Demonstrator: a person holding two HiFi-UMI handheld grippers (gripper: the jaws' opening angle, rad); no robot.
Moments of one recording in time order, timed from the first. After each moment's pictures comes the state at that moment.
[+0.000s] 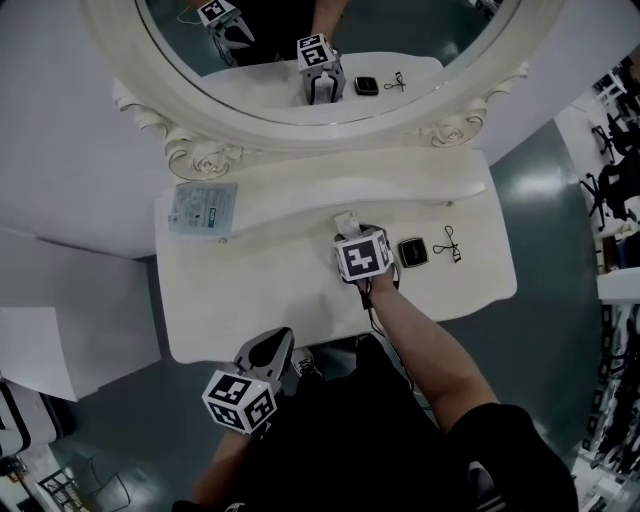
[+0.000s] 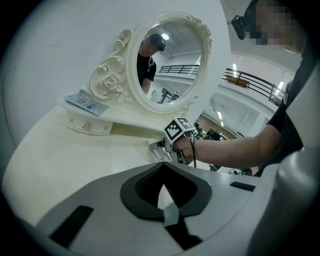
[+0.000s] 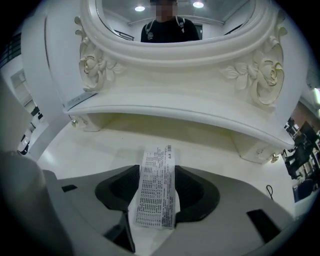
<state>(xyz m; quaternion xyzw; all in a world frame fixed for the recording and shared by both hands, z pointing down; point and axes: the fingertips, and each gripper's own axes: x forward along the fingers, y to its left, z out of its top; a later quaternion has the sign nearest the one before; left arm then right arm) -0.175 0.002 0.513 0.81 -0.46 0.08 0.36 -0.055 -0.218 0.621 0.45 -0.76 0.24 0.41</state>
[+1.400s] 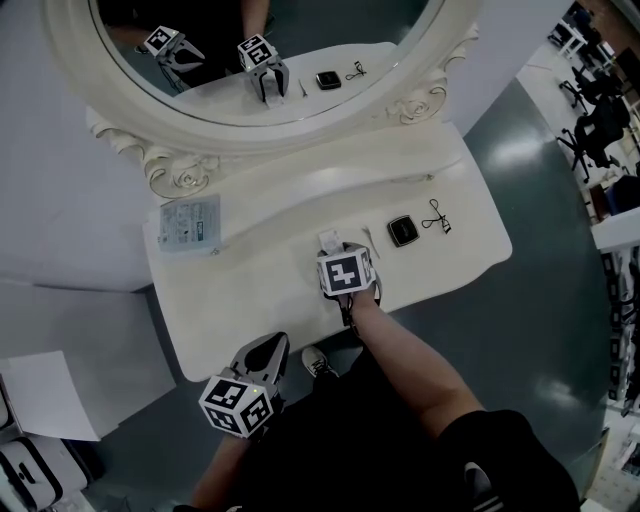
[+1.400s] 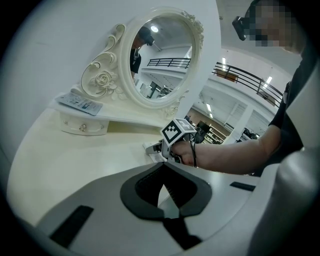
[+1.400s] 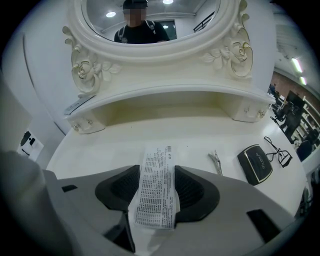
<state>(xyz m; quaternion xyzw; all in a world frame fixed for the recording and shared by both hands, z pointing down) -0.194 0.018 0.517 0.84 -0.39 0.11 0.35 -0.066 -0.155 0.632 0.51 -0.71 0.32 0.36</state>
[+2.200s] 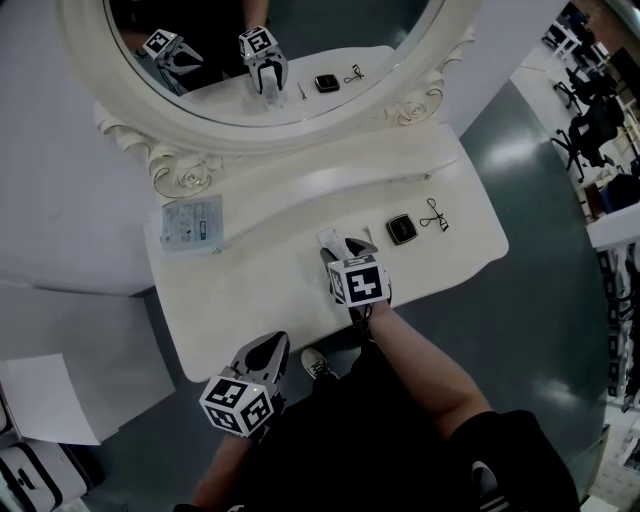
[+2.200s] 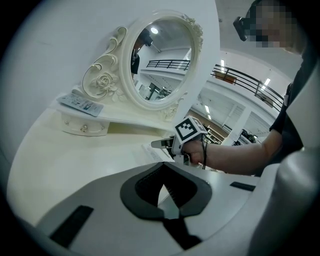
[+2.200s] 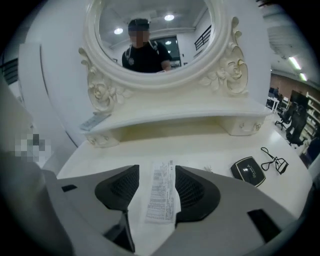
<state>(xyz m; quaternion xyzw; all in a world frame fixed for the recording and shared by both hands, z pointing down) -0.202 0.020 0.514 0.85 -0.39 0.10 0.34 -0.068 -0.144 0.597 0.50 -0.75 0.30 0.30</state>
